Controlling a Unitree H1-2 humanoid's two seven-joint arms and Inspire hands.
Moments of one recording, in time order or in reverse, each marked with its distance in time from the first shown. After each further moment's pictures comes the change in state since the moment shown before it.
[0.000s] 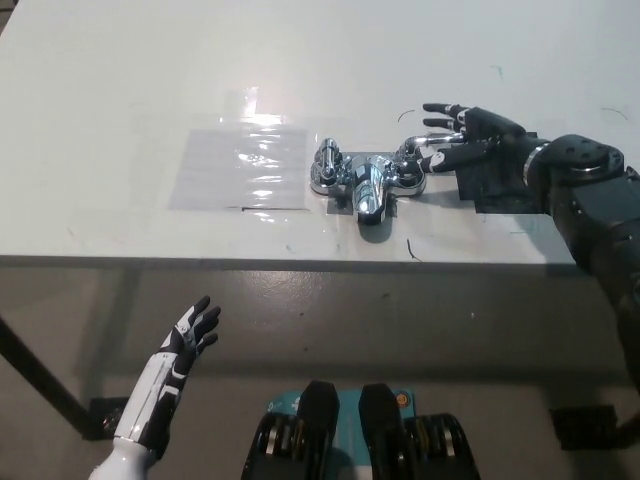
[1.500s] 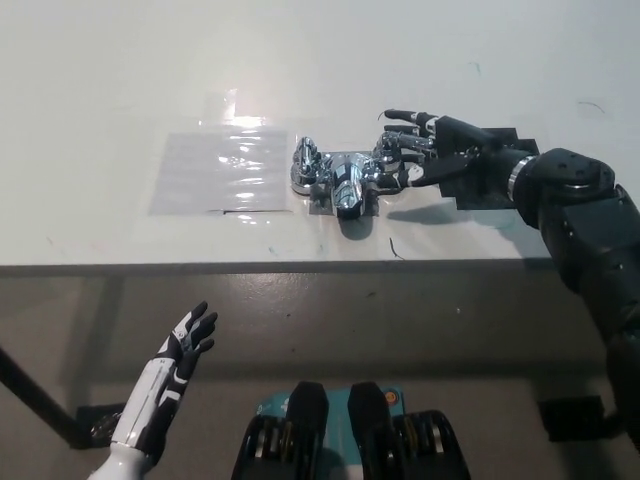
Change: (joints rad) left_arm 0.011 0.008 0.002 0.001 0.008 -0.001 0.000; right_arm 0.105 0.037 -0.031 -0.225 0.013 0.009 0.178
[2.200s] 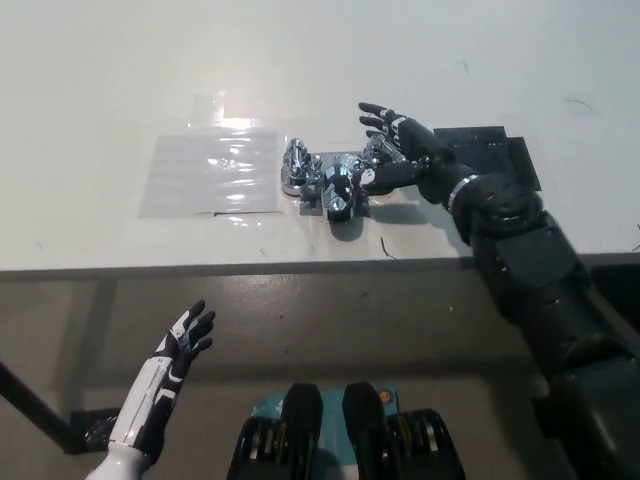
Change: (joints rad) left_arm -0.001 0.000 0.003 -0.001 -0.010 0.002 0.000; right_arm 0.060 0.141 0.009 -0.081 -0.068 -0.066 -0.362
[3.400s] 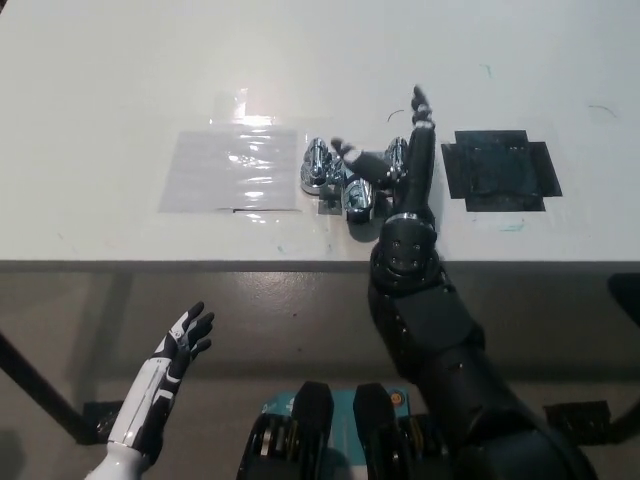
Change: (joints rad) left_arm 0.000 0.005 0.000 0.001 0.000 0.003 0.000; right_arm 0.113 0.246 -0.106 -0.223 -0.091 -0.105 -0.788
